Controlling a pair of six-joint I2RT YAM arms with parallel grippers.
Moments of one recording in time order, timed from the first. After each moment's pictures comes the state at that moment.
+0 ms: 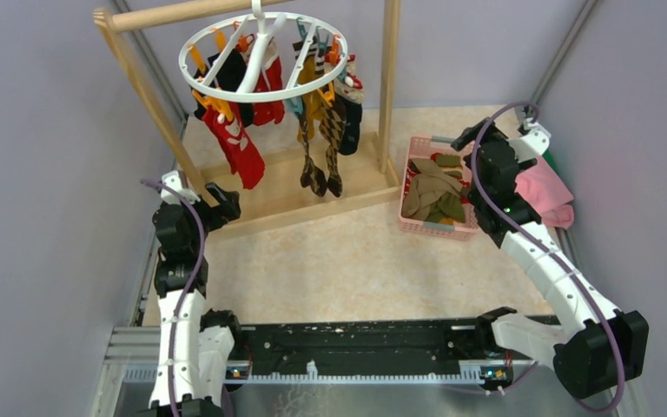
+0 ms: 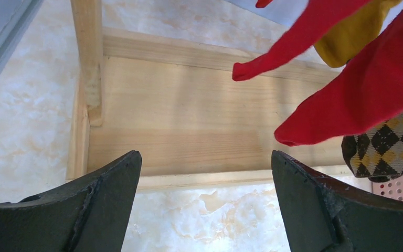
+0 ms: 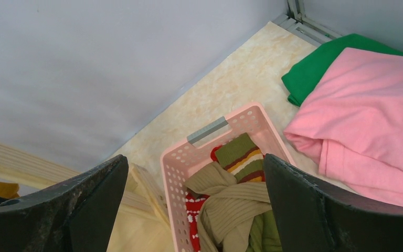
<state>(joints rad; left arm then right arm) 0.18 0.64 0.58 -0.16 0.17 -0.34 0.33 1.08 0.91 0.01 0.70 0.62</state>
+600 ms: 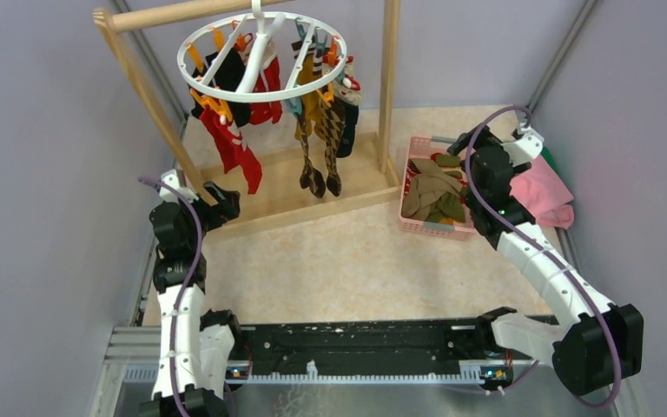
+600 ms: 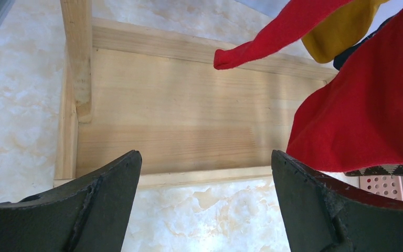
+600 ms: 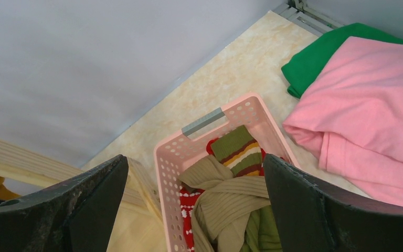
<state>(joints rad) 0.25 0.69 0.57 -0.14 0.28 -0.38 0.33 1.09 0.86 0.07 0.68 0.62</state>
